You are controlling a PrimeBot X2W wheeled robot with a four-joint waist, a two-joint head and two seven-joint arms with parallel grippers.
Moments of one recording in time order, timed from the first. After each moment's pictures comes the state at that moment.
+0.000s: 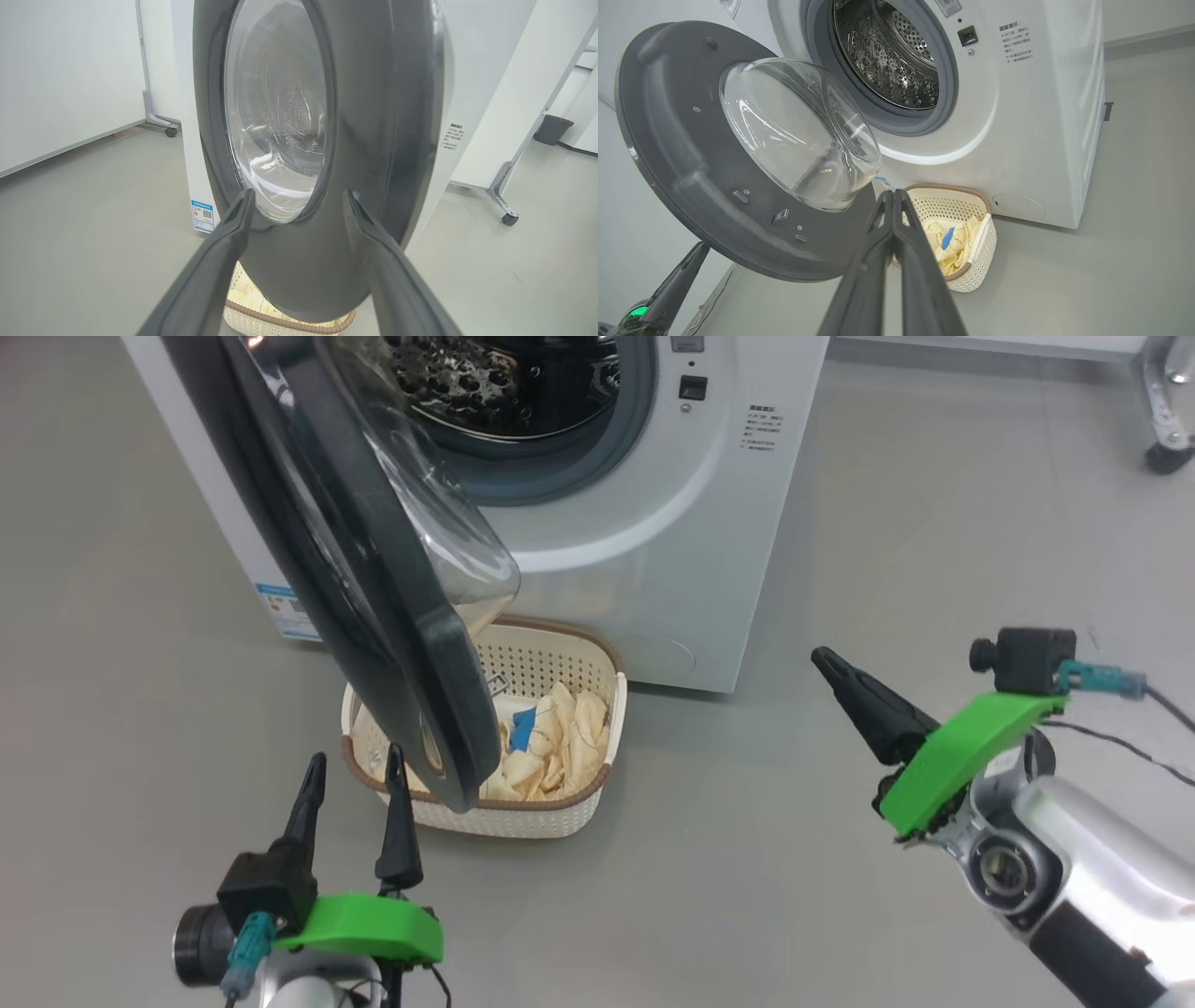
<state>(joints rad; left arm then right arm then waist) -0.15 0.04 -0.25 0.22 -0.26 0.02 -0.25 -0.54 -0.45 0.81 0.28 1.23 0.13 -0.10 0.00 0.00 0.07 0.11</state>
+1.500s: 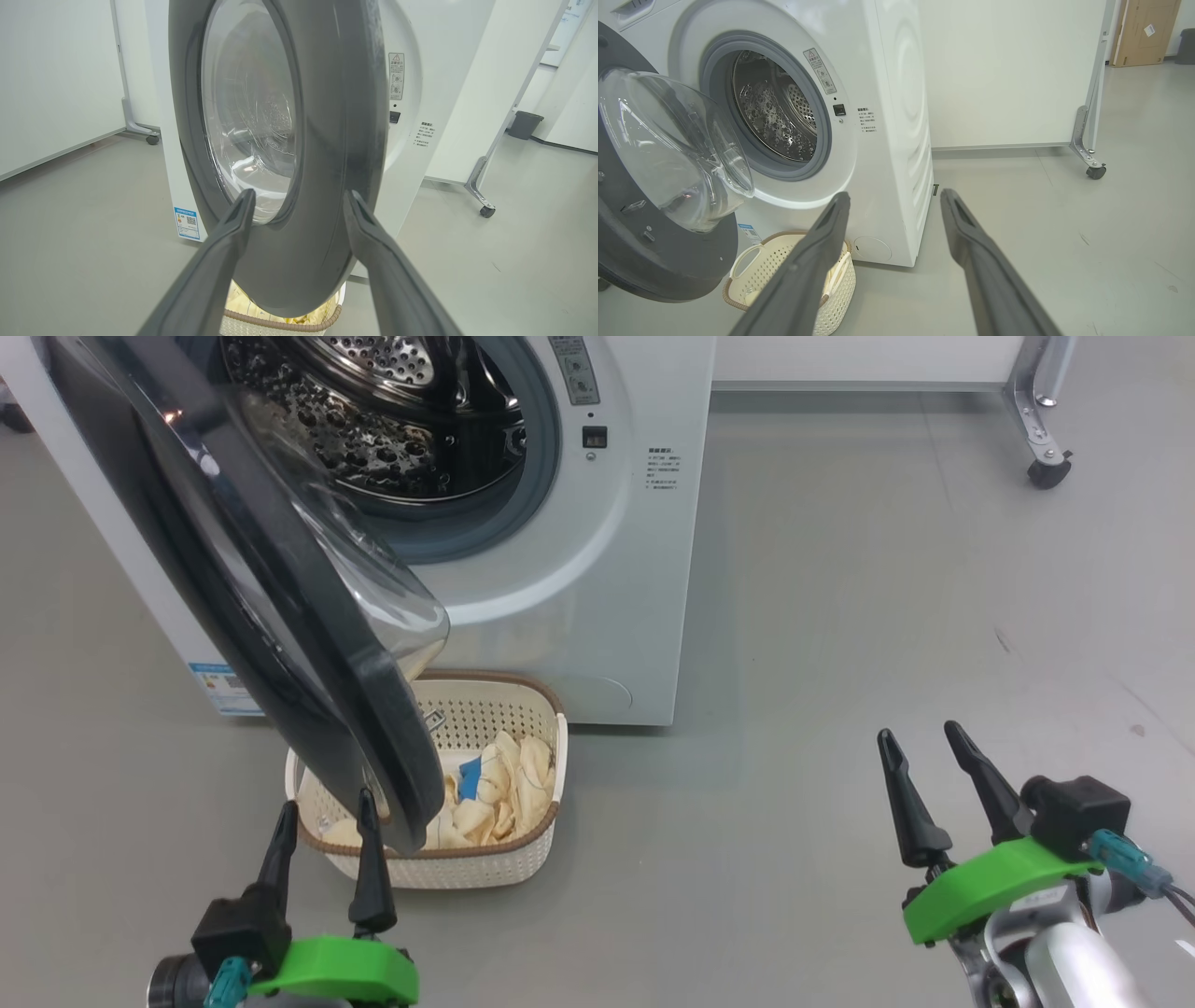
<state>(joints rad) -0.06 0.04 -0.17 0.21 -0.24 -0.01 -0.25 -0.07 -0.12 0.15 0.20 0.31 0.13 -0.19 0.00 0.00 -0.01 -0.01</state>
